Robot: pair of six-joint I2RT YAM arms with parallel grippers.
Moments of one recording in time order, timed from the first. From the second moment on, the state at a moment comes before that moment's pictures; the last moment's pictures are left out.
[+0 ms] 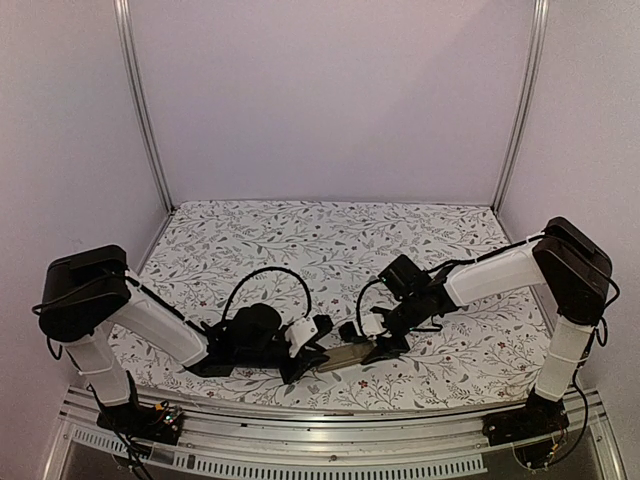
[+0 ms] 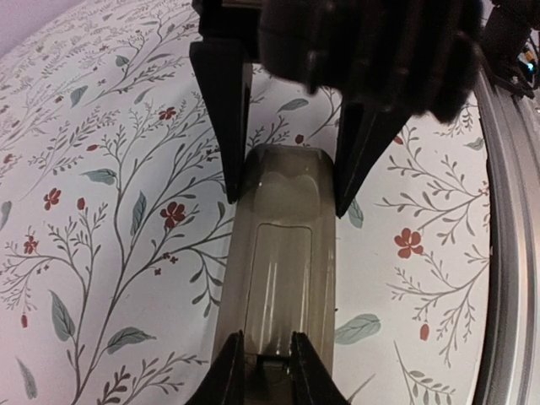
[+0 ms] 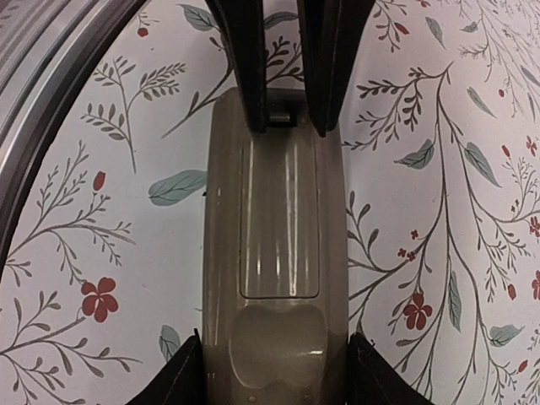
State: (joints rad) left arm -1.09 1.76 0.55 0.65 0.08 0.04; right arm 0.82 1.84 0.95 -0.22 -0.54 -0.96
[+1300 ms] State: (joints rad) left arm -1.09 1.26 0.34 0.54 -0.48 -0.23; right arm 0.97 1.72 1.03 -0.09 -0.55 -0.27
